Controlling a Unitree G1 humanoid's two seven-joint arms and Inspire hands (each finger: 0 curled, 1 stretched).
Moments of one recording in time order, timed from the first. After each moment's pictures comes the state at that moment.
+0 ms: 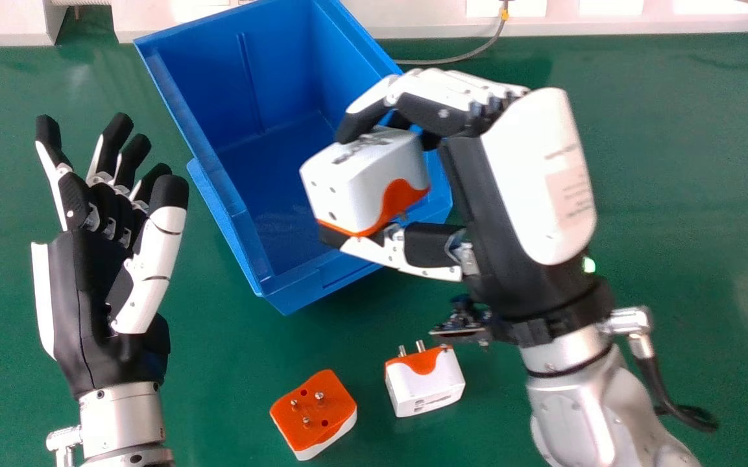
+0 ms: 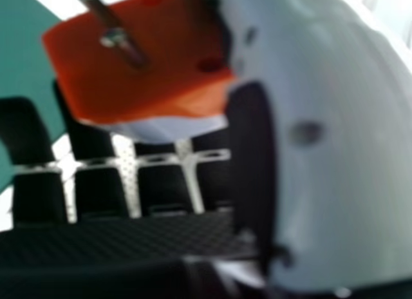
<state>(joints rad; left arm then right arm) 0.13 -0.05 0.17 0.04 -0.20 -0.58 -0.06 -0.16 -0.14 0.37 -0.12 -0.84 -0.34 -0.43</state>
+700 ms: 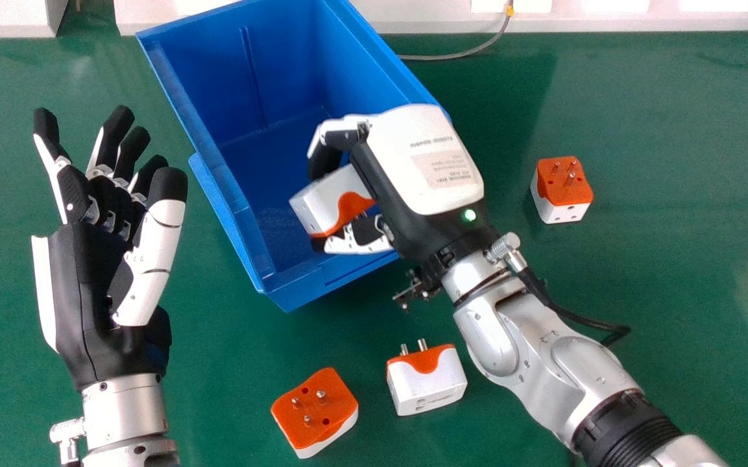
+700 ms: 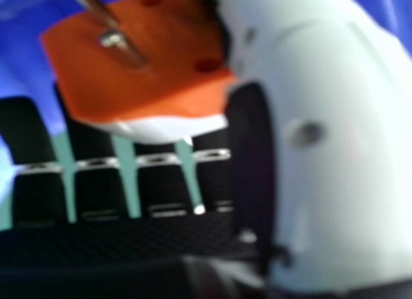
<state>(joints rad) 0.10 -0.05 0.17 0.07 -0.20 -0.60 -0.05 -0.59 -0.10 0.49 0.68 -0.90 -0.28 -0.53</state>
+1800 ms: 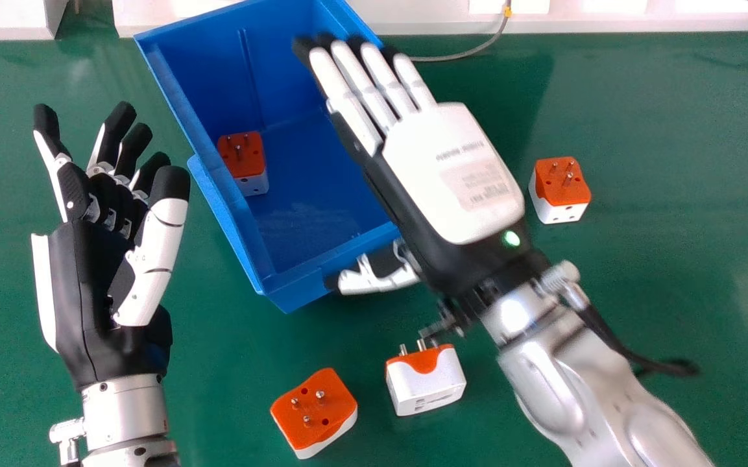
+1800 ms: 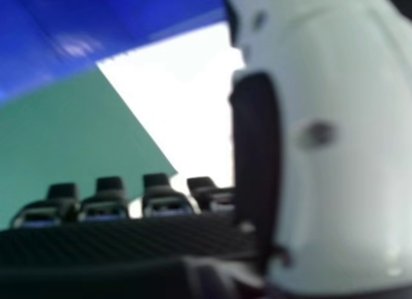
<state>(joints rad) 0.12 -0.05 0.16 0.04 -0.20 -0.59 -0.05 -0.15 -0.29 0.47 -0.25 -0.87 -0.03 -0.05</state>
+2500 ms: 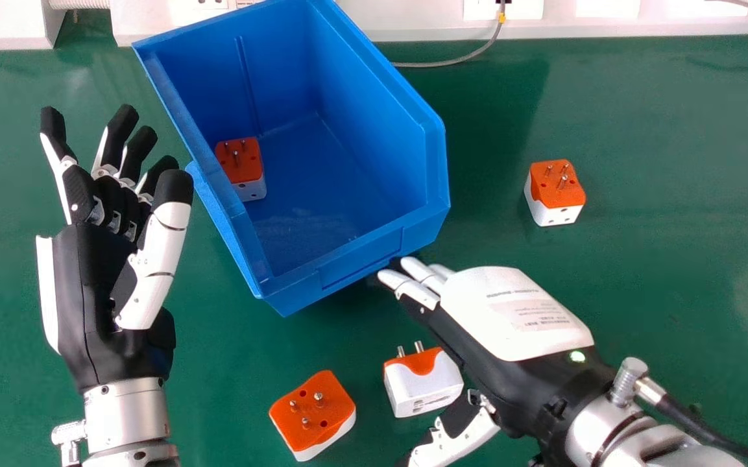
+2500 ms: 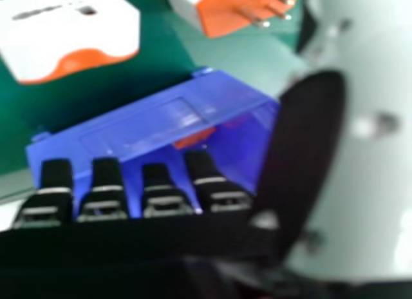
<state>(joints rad) 0.13 -0.05 0.15 0.03 -0.22 -0.58 -0.08 0.15 -0.32 0.45 -0.62 -1.01 0.22 0.55</state>
